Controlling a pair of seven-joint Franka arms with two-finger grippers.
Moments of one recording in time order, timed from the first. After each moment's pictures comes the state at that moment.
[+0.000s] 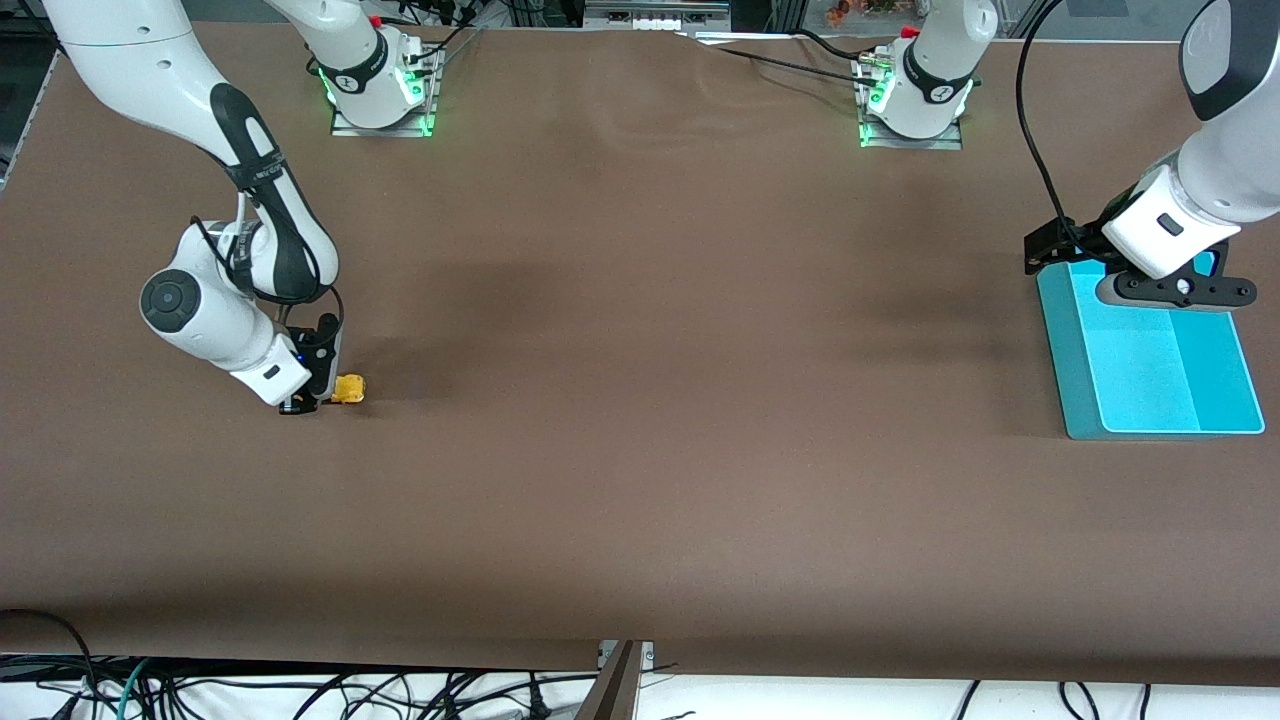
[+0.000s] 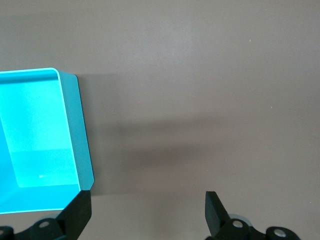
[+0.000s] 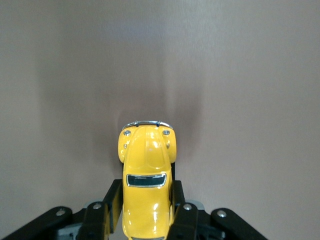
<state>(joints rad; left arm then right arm) 0.04 -0.01 -0.08 -1.81 0.01 1.69 0.01 0.06 0.48 -0.06 -2.07 0.05 2.56 -1.61</state>
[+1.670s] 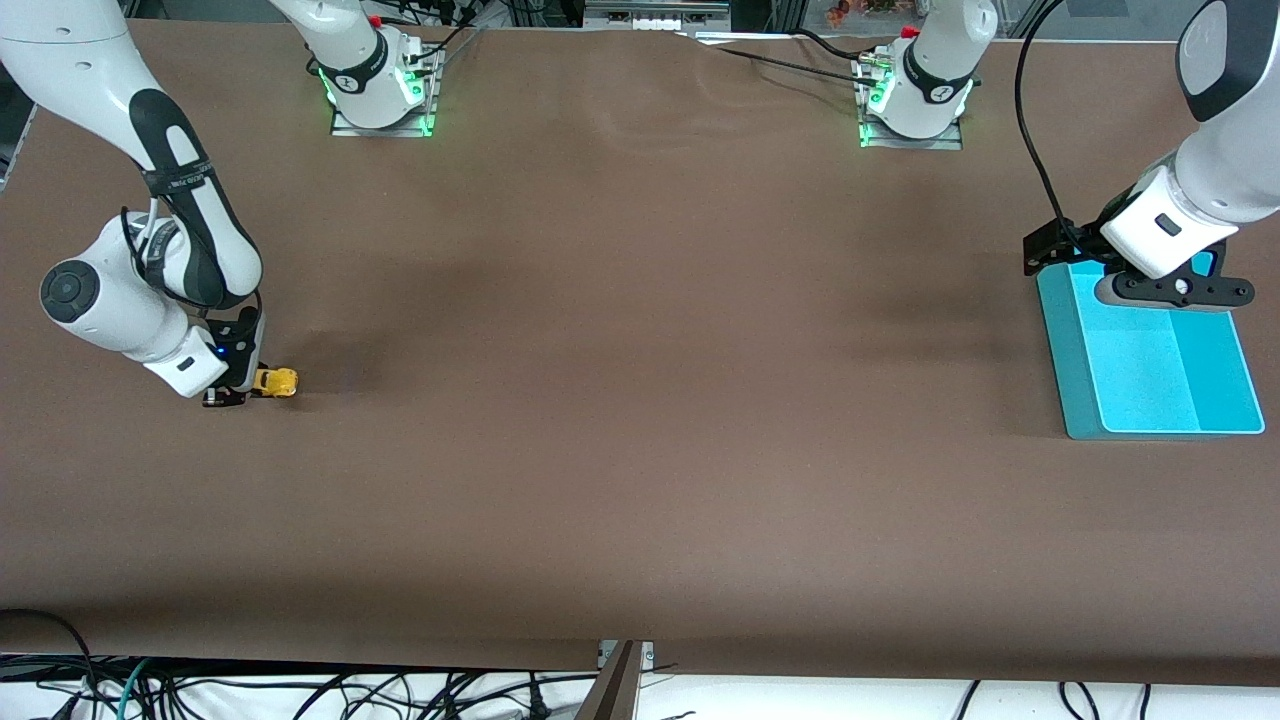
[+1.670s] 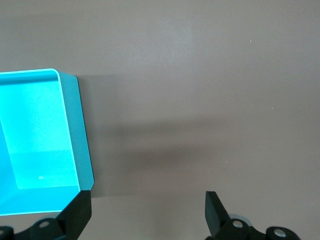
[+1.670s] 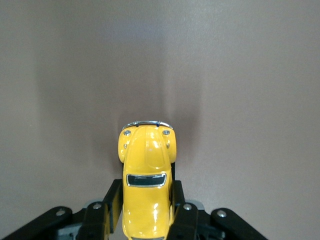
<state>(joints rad) 0.04 -0.02 -0.08 -1.83 0.01 1.71 0.02 -0.13 0.48 -0.06 -2.06 0.05 2.56 -1.80</state>
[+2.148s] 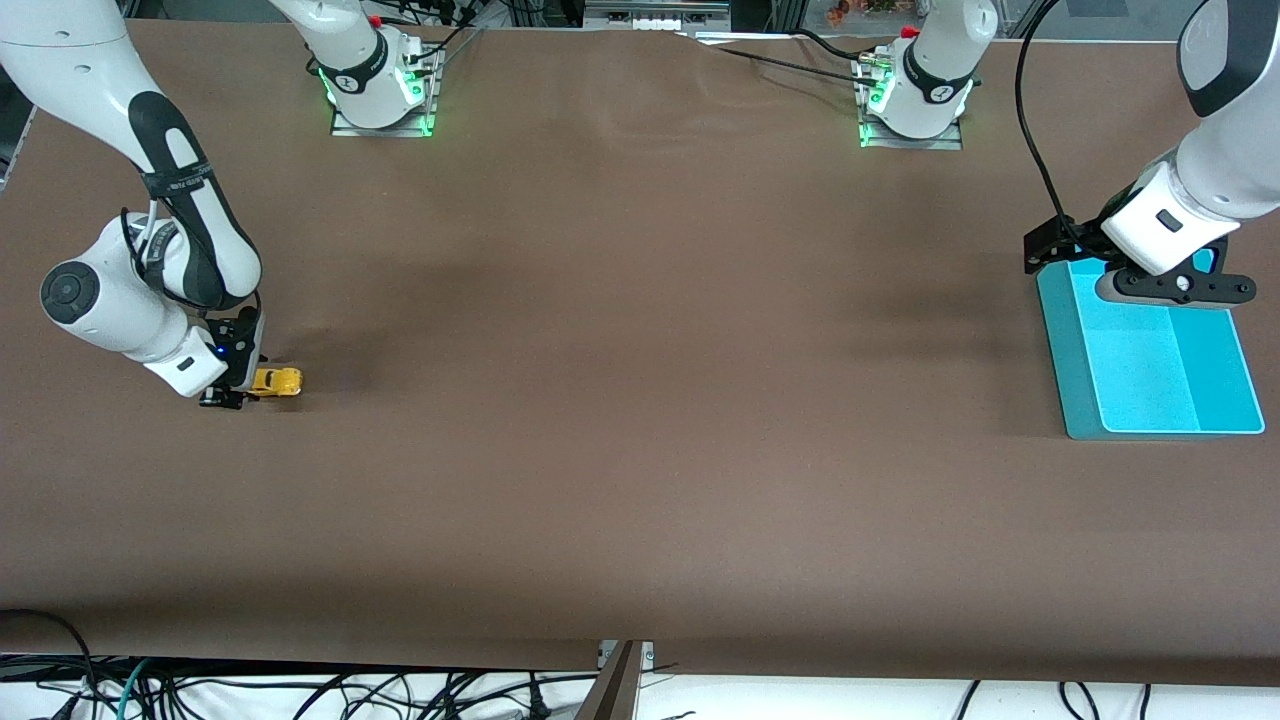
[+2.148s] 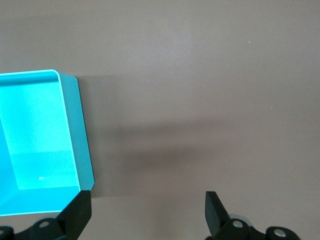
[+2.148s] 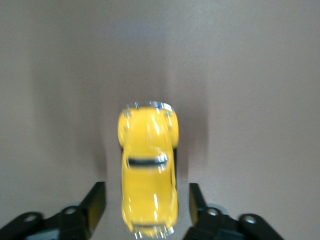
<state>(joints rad) 0.04 -0.03 -0.08 -1.83 0.01 1.71 0.02 -0.13 0.48 -0.05 -2.06 0.05 2.56 -1.80</state>
